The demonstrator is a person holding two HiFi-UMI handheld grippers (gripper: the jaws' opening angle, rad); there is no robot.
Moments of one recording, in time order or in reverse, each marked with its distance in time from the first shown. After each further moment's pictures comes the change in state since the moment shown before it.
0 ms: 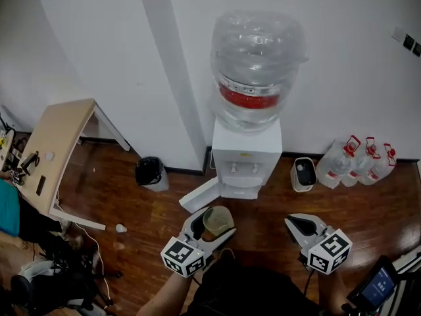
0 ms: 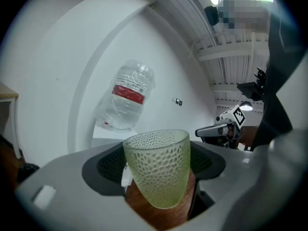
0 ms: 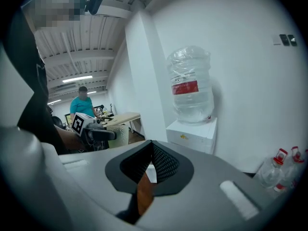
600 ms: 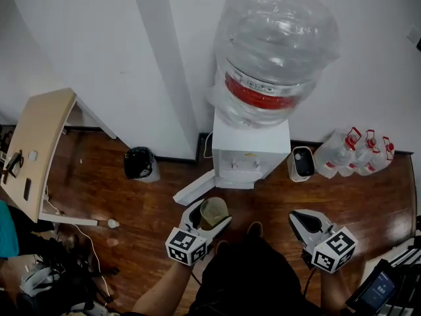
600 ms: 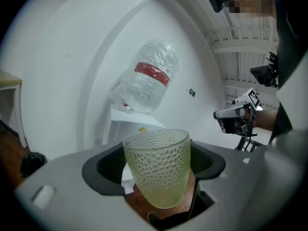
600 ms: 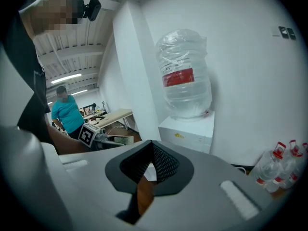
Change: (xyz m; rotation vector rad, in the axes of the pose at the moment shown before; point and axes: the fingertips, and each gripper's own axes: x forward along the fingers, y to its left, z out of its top) left arm 0.047 0.122 -0.056 -0.091 0.132 0.081; right arm 0.072 -0.043 0.018 0.080 0.064 -0.050
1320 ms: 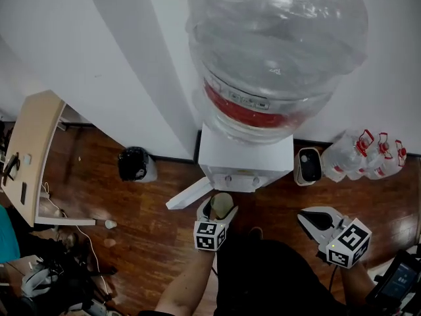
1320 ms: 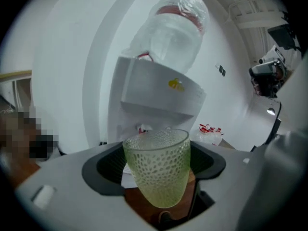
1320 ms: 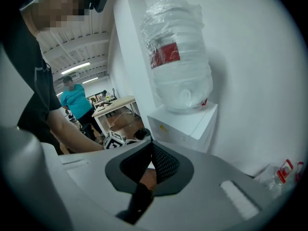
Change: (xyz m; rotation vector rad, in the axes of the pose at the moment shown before) left arm 0.164 0.093 -0.128 -0.068 0.136 0.273; right arm 0.046 -0.115 -0.012 -0.103 0.180 0.143
